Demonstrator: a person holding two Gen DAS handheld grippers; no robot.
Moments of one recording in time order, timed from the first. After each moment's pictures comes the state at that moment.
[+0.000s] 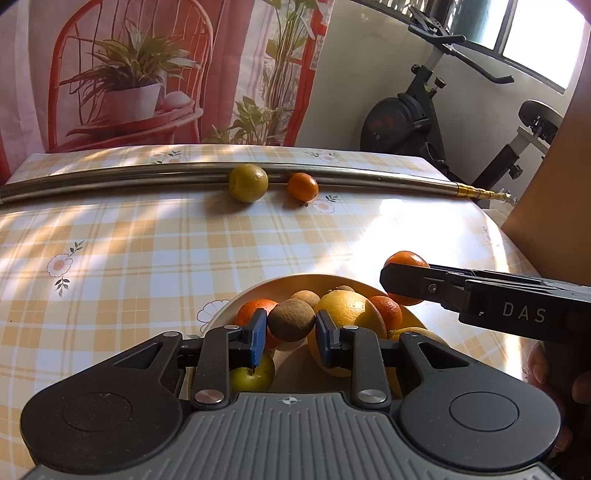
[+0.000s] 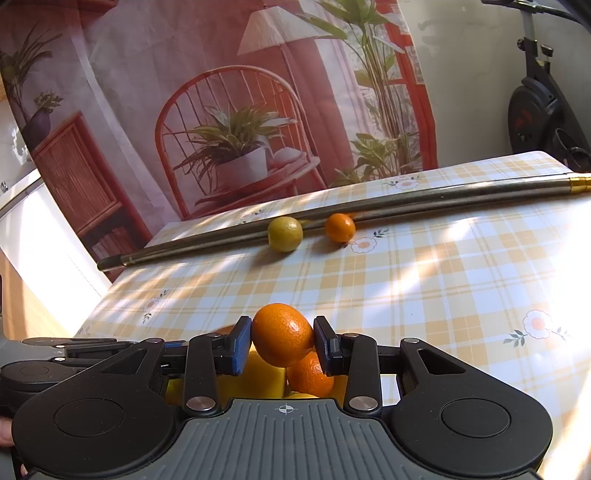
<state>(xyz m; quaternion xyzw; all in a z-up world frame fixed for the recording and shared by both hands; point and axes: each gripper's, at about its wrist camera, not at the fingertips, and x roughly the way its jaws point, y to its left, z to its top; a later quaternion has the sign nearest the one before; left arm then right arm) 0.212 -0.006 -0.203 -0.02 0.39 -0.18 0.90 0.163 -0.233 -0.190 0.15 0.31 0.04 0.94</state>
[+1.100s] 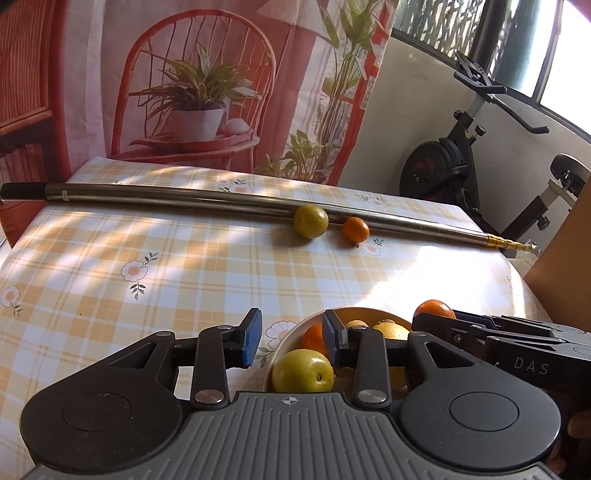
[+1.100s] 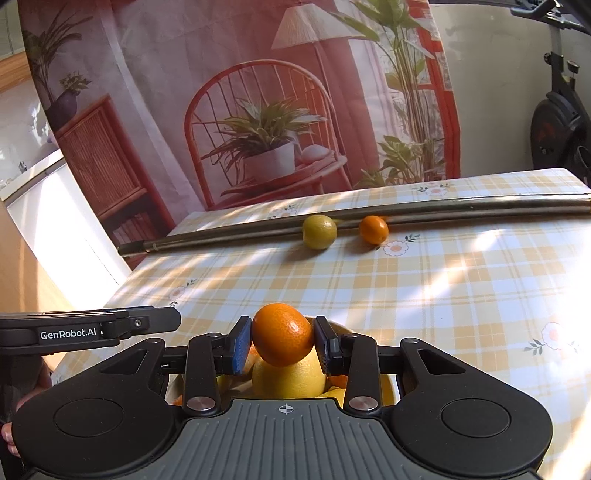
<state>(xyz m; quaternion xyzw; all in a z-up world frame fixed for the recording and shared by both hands) 0.193 0.037 -0.170 -0.07 0.36 -0.10 0.93 0.159 -0.206 -0.178 0.12 0.31 0.07 0.94</state>
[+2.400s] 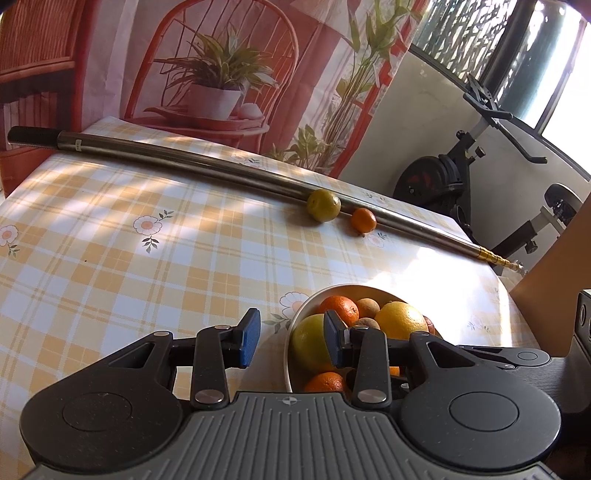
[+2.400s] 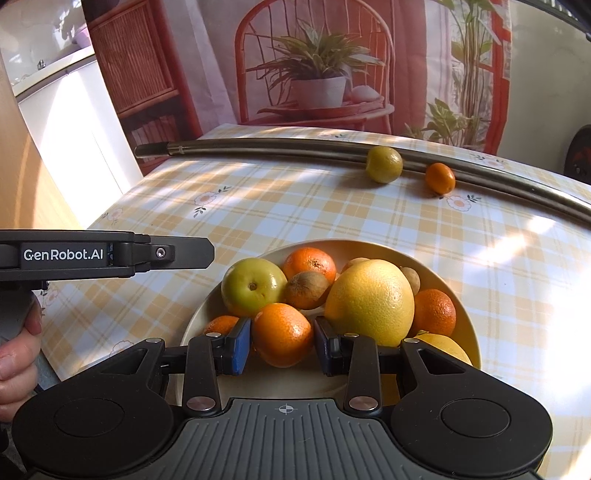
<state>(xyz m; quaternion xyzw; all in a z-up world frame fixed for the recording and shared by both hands) 0.176 0.069 -0.196 -0.13 0.36 -0.11 0.92 0.165 -0.133 -0.210 0.02 0.41 0.10 0.91</state>
